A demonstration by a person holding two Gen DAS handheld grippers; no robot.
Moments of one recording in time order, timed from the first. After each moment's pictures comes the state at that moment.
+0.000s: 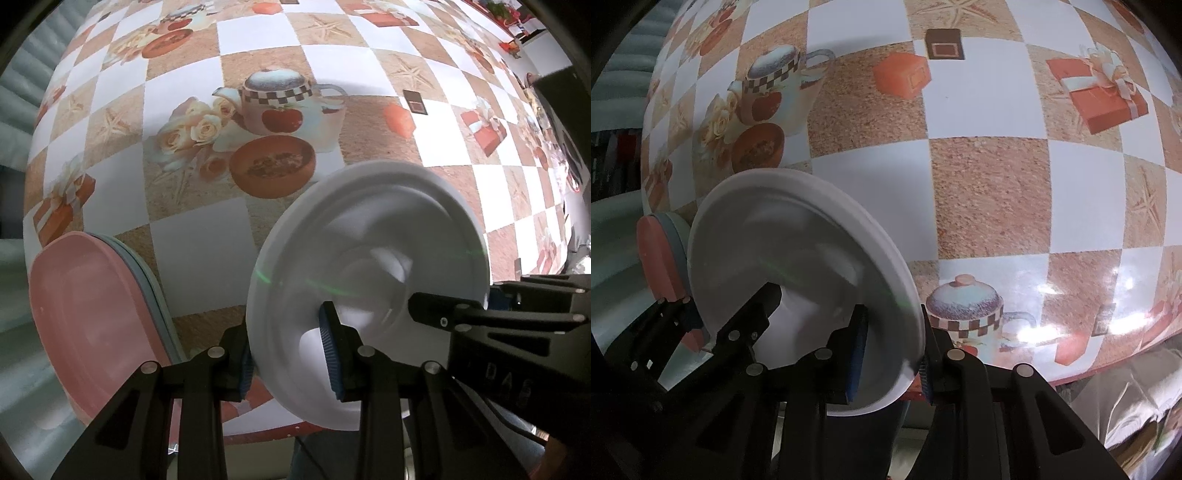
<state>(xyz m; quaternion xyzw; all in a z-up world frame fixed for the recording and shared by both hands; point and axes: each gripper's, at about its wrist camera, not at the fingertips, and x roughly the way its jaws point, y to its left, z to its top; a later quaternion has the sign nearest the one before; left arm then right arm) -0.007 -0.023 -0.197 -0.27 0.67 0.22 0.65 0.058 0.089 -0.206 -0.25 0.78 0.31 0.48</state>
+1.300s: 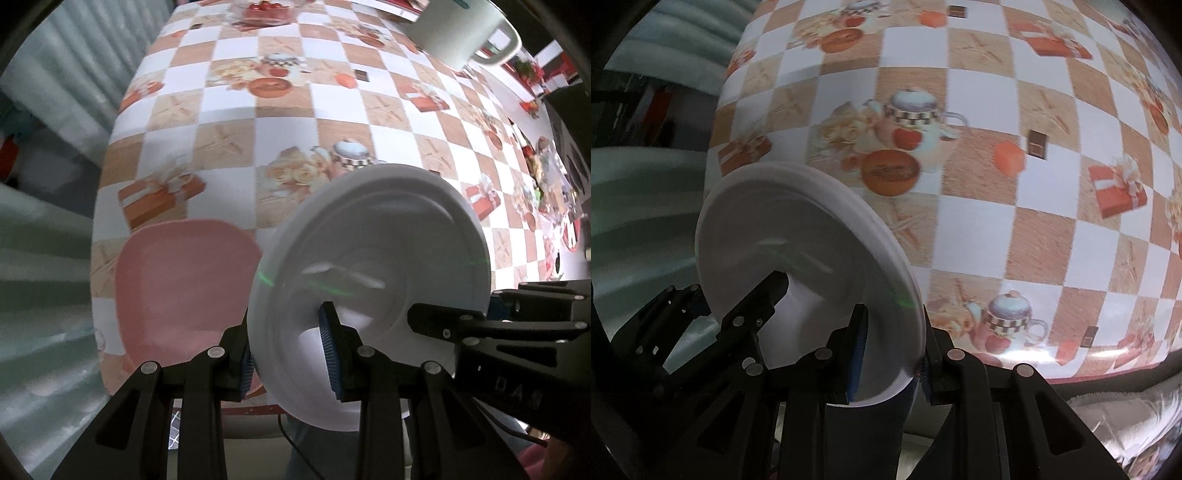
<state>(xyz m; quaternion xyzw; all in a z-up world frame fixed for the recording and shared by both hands) -0.074 0.008 -0.121 -0.32 0.60 0.30 0.67 0.031 0.139 -0.132 -0.30 0.72 0.39 0.48</state>
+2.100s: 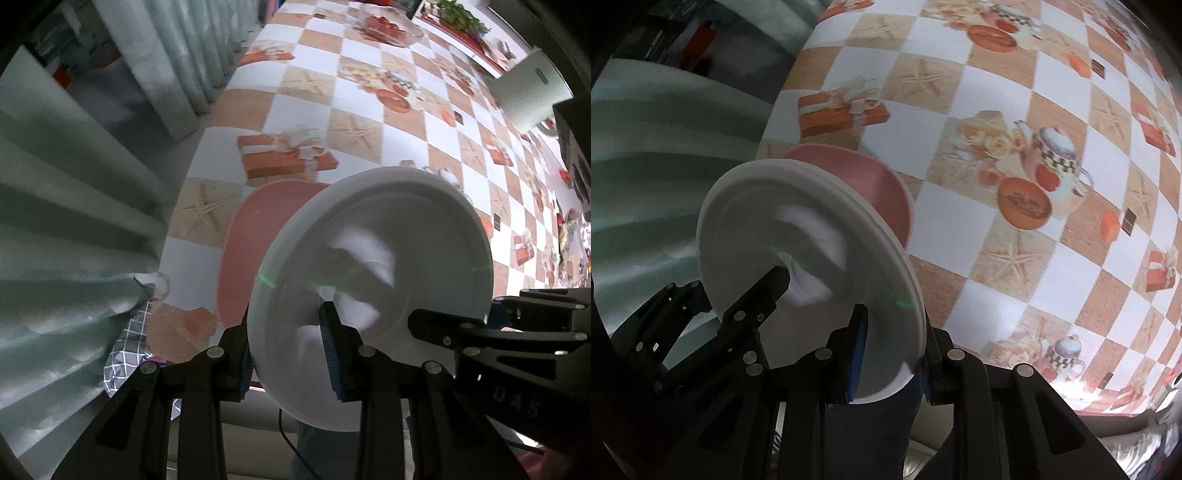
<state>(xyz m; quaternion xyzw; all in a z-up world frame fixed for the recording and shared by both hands) -0.174 0.040 -0.117 -0.38 0.56 0.39 0.62 -0.066 0.209 -0.137 -0.38 0.68 0.46 0.43</state>
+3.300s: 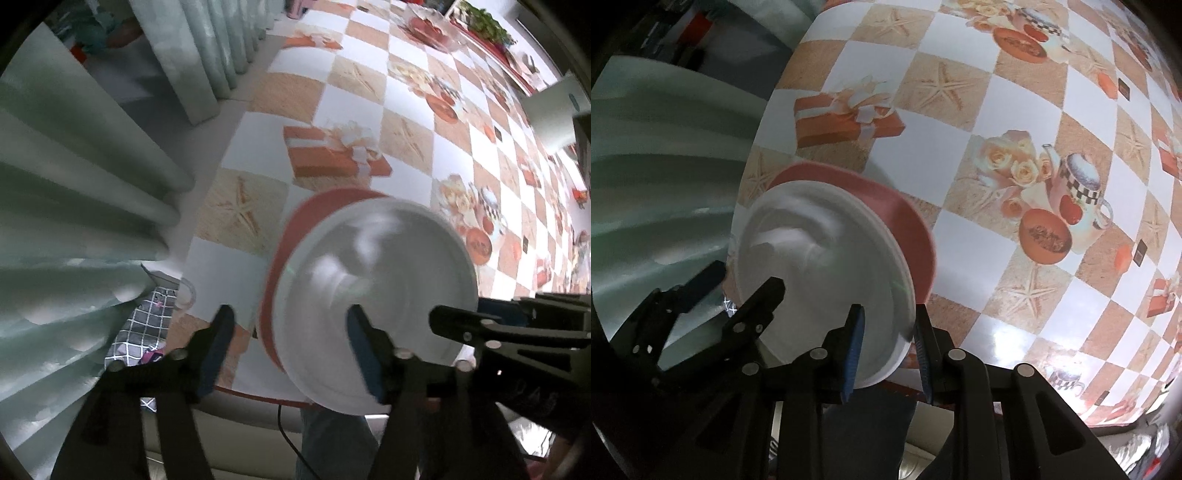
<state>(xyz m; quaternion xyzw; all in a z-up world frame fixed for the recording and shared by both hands) -0.197 0.070 -0.139 -0.40 0.56 0.41 0.60 -0.068 0.234 -0.149 -0.40 0.68 0.45 0.42</state>
